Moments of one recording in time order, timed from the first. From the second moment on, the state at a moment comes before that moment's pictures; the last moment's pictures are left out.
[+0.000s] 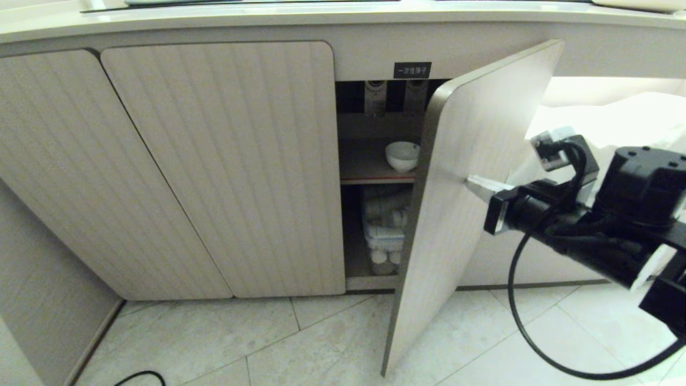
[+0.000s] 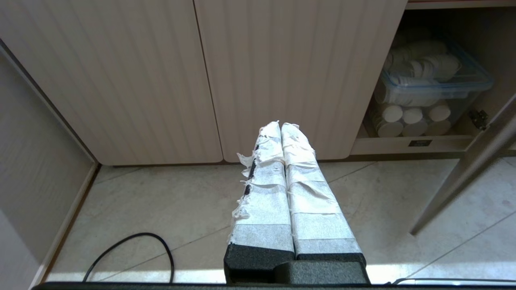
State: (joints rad) left arm 0.00 0.00 0.00 0.00 0.00 0.00; right arm 0.43 1.62 -0.69 -0.93 0.00 -0.01
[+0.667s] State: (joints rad) left arm 0.00 0.00 0.00 0.00 0.00 0.00; right arm 0.43 1.78 -0.96 -0.95 -0.20 0.00
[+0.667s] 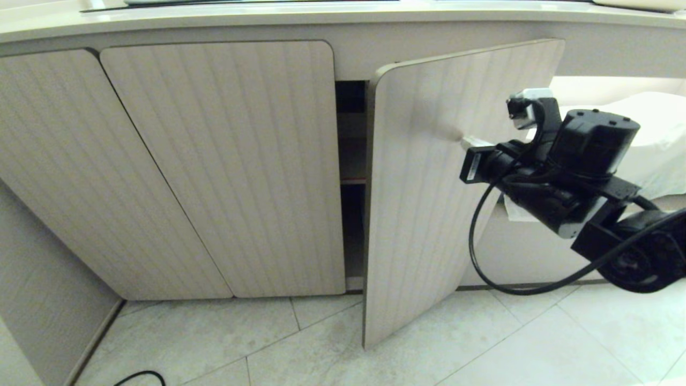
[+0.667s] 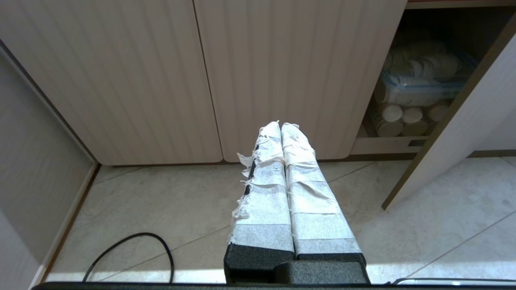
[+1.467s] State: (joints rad) left arm 0.00 0.00 0.00 0.00 0.00 0.00; right arm 0.43 1.49 -0.69 -0.94 -0.20 0.00
